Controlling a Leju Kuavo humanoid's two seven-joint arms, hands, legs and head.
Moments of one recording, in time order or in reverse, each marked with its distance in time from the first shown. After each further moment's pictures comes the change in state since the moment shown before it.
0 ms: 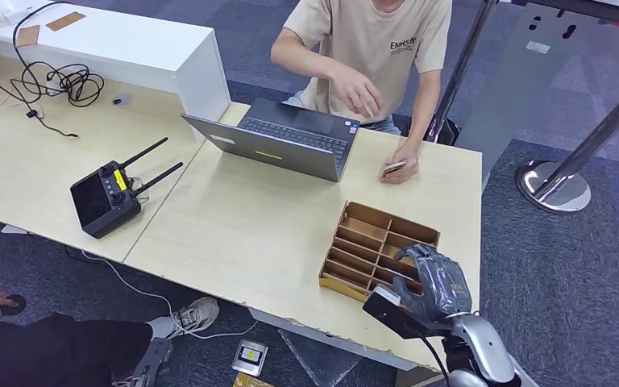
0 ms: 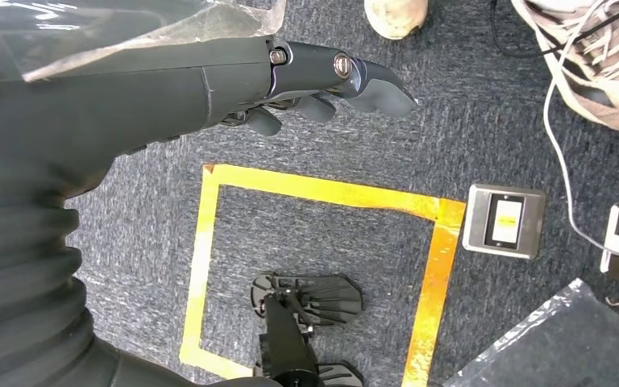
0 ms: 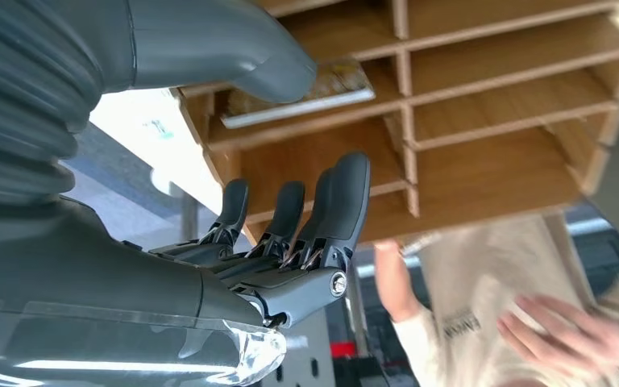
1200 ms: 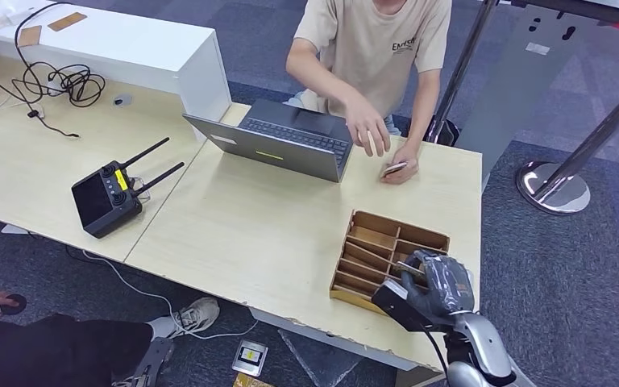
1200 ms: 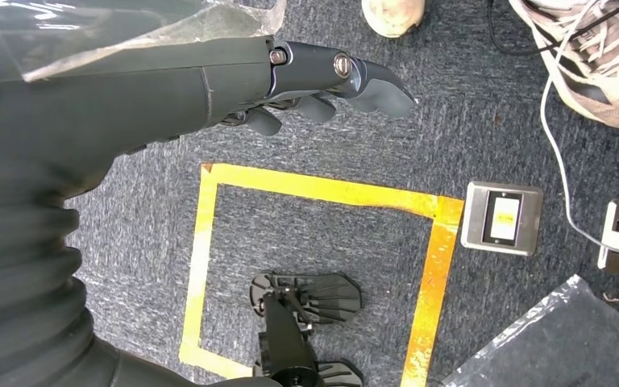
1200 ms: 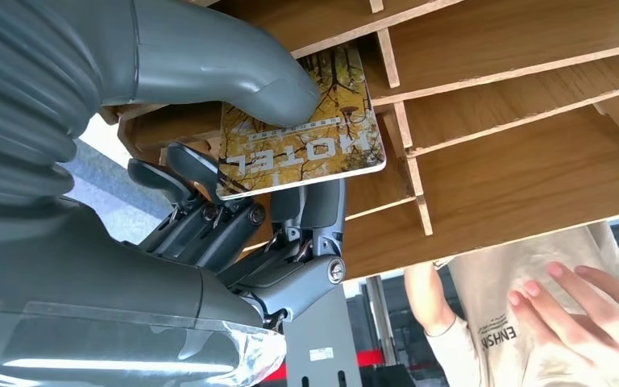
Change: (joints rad) left arm -0.002 -0.002 -0.008 0.000 0.004 0.000 0.000; right arm -0.026 0.030 -0.008 0.170 -0.071 -0.072 -0.057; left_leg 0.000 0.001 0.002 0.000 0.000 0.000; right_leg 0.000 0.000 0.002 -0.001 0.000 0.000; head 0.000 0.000
